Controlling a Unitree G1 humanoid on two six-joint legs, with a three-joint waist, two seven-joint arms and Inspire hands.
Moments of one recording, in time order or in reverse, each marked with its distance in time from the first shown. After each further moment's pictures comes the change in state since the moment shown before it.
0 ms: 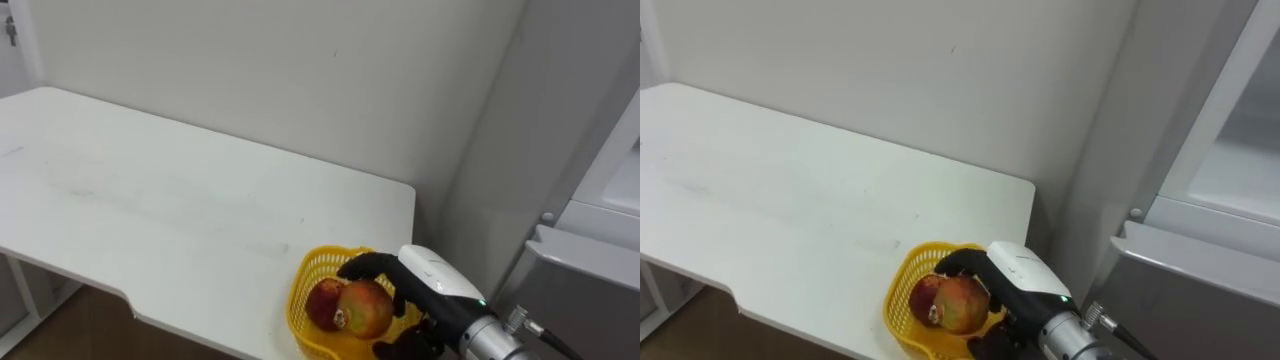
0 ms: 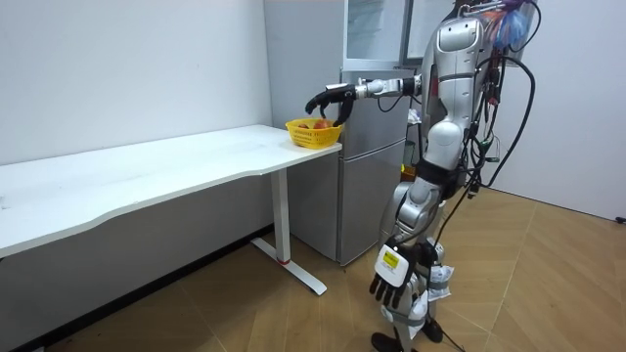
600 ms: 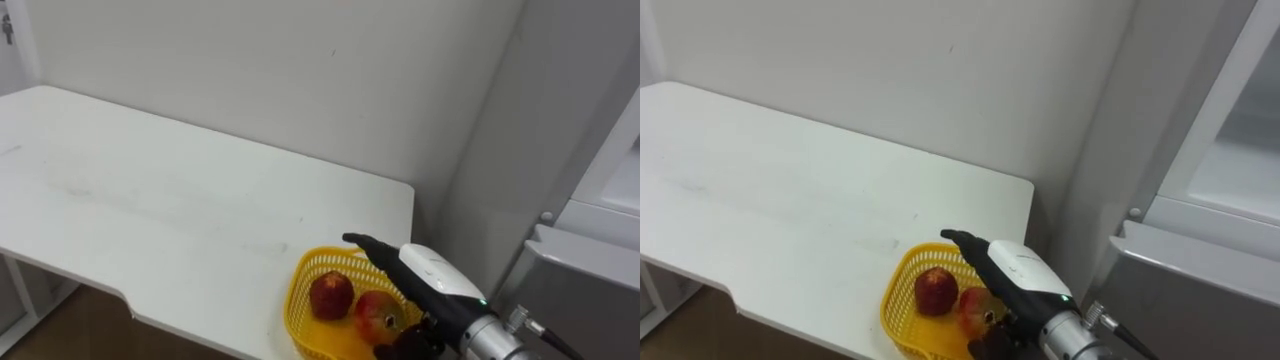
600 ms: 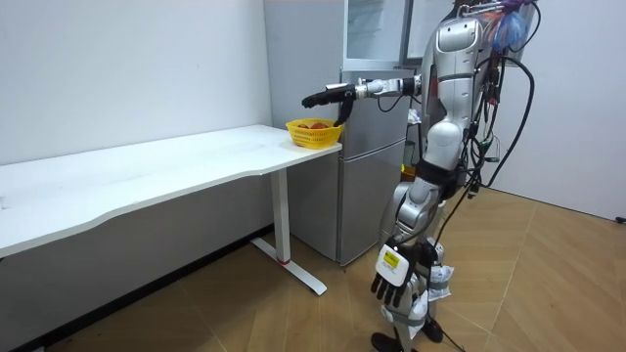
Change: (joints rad) left arm 0.000 0.000 0.000 0.000 -0.005 -0.002 -0.026; right arm 0.000 0.000 -0.004 0.000 0.015 -0.005 -0.001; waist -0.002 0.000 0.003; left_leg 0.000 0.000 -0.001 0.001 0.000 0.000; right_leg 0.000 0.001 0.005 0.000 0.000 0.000
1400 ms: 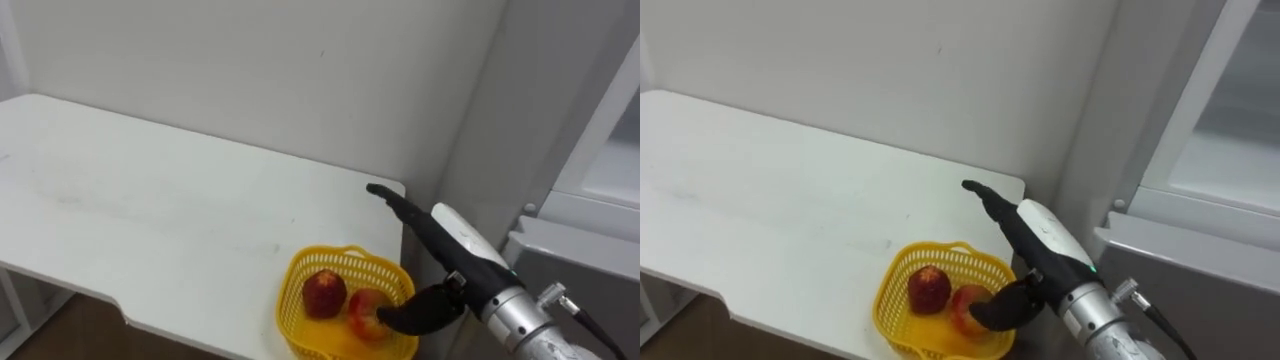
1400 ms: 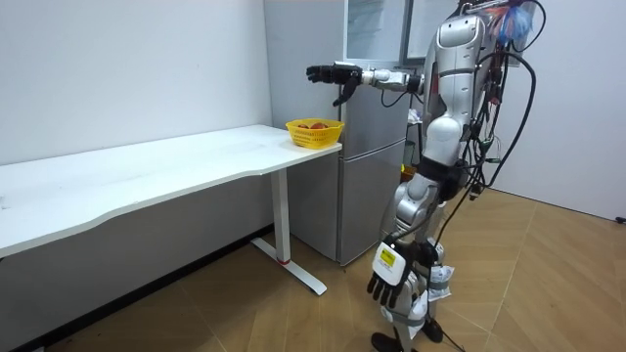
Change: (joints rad) left arm 0.017 -0.001 0.002 0.000 0.007 0.003 0.010; right arm -0.002 0.006 -0.141 -0.113 0.176 -0.033 -0.022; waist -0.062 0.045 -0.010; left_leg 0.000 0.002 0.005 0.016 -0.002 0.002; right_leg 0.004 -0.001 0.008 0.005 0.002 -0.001
